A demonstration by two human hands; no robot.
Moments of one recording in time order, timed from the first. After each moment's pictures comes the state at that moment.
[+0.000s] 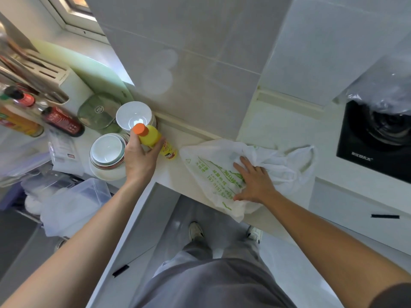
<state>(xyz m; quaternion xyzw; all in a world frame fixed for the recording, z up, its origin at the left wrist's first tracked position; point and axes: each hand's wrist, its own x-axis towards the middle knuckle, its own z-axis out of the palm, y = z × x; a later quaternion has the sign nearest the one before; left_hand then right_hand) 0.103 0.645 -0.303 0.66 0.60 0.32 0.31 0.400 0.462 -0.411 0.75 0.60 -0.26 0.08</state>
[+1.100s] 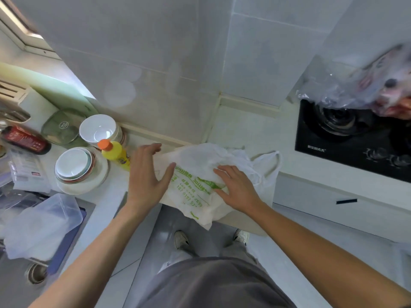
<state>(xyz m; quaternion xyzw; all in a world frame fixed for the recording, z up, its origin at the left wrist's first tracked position) 0.177 0.543 -0.263 0.84 0.41 0.29 0.22 0.420 0.397 -0.379 0.73 0.64 -0.14 -0.19</state>
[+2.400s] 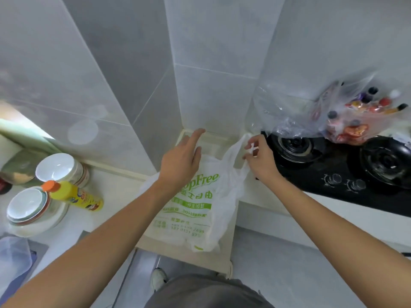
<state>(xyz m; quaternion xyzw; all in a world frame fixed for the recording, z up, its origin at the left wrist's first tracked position) 0.424 0.531 -0.209 0.91 0.33 0.21 0.16 0.649 0.408 -0.257 0.79 0.33 -0.21 -0.47</state>
